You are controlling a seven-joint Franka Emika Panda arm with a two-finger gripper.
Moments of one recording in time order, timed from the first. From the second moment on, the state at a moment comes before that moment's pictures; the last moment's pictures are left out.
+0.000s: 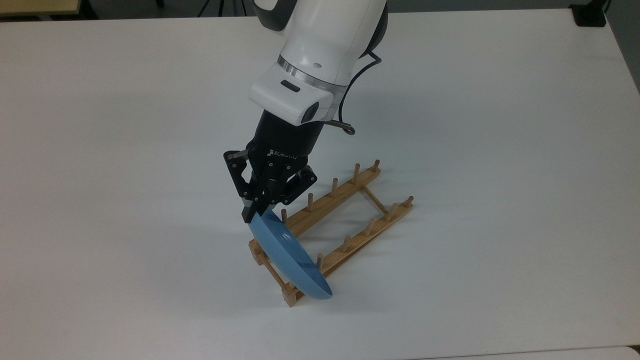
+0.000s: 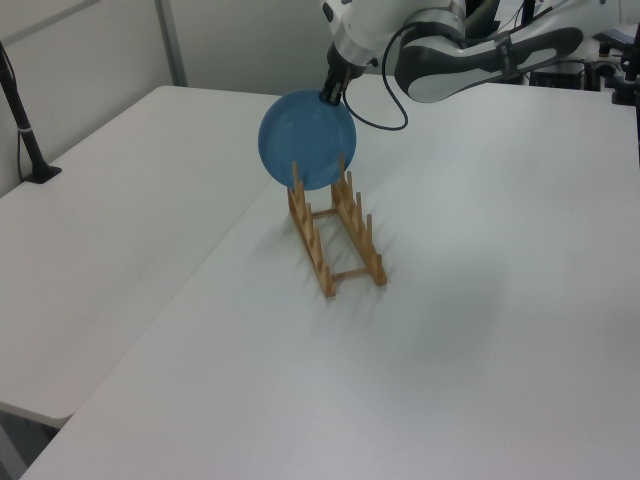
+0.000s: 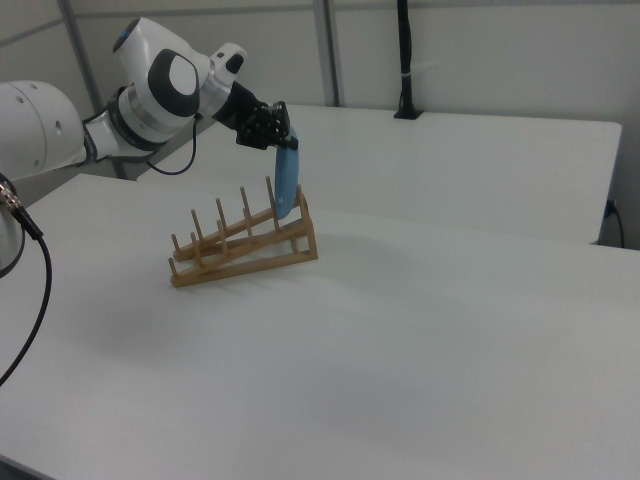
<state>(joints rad) 0.28 0.53 -0.20 -1.28 -0.53 2.34 0.13</state>
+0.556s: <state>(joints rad) 0.28 0.48 -0.21 -1.24 -0.53 2.34 0.13</state>
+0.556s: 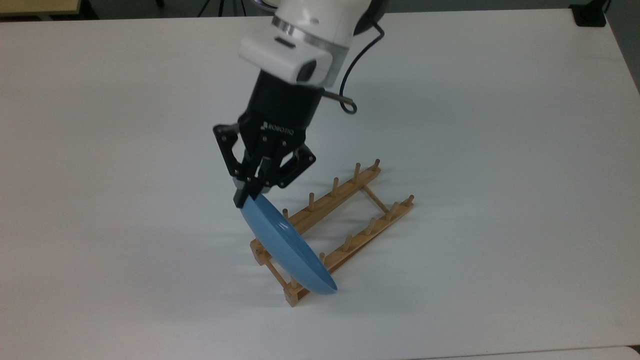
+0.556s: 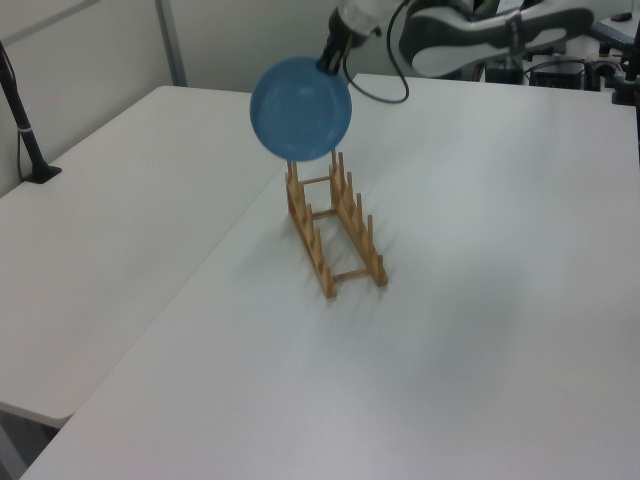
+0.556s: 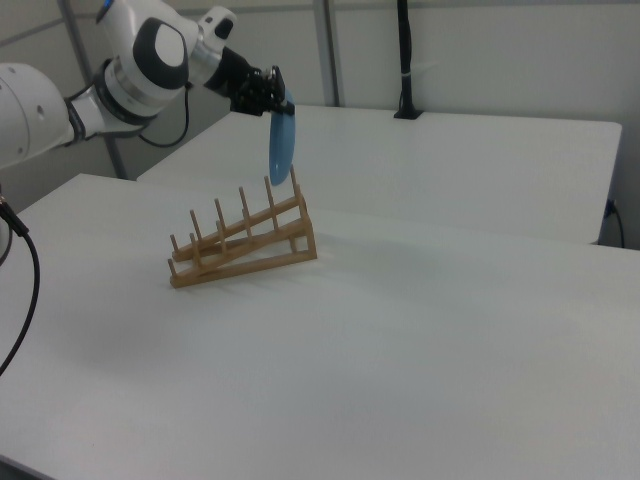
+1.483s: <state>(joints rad) 0.10 0.27 -0.22 -1.36 0.04 2.20 0.14</state>
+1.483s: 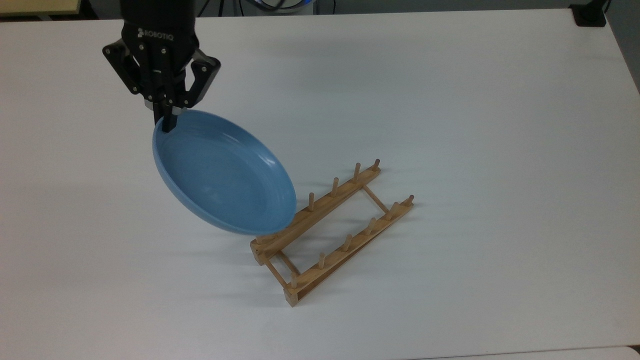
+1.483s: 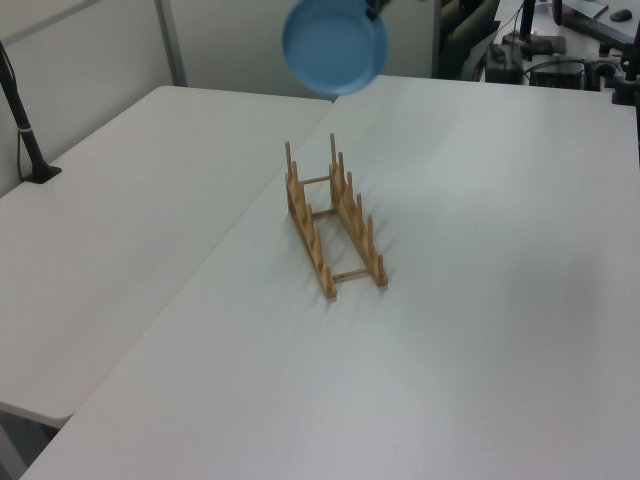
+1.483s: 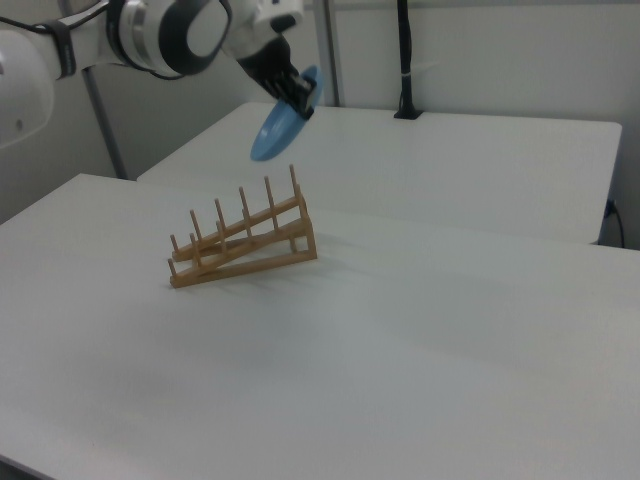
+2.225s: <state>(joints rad) -0.07 0.30 -0.22 -1.60 0.35 1.90 -0.21</state>
